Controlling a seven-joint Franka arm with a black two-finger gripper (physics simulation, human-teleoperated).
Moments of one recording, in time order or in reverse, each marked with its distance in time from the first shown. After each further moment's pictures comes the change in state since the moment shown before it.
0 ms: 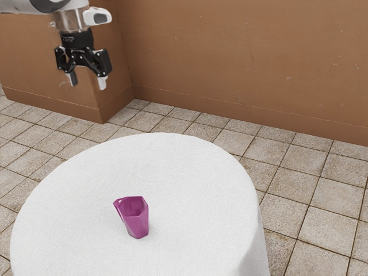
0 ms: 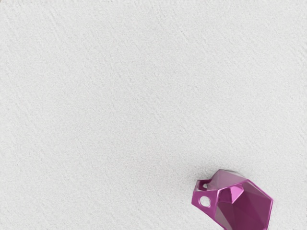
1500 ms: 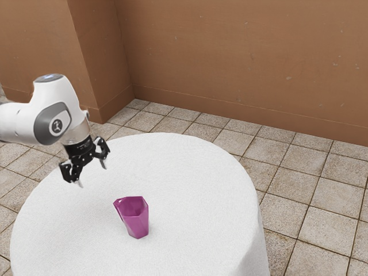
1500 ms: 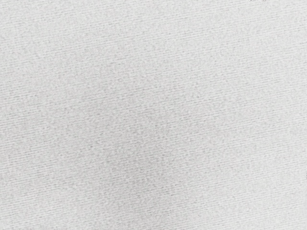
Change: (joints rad) arm -0.009 -0.215 0.069 -0.972 -0.061 0.856 -1.164
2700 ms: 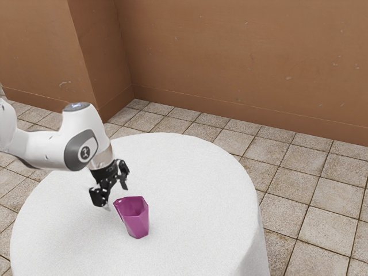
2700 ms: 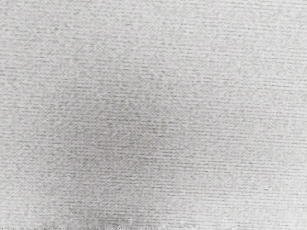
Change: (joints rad) arm -0.006 0.178 -0.104 -0.030 -0.112 0.192 -0.259
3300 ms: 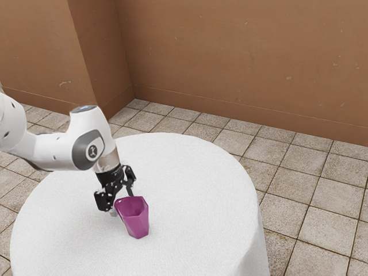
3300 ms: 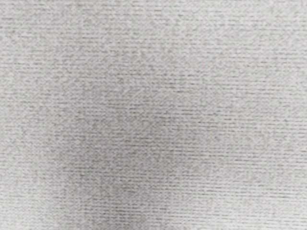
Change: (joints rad) arm 0.008 0.054 -0.029 0.044 -0.081 -0.072 0.072
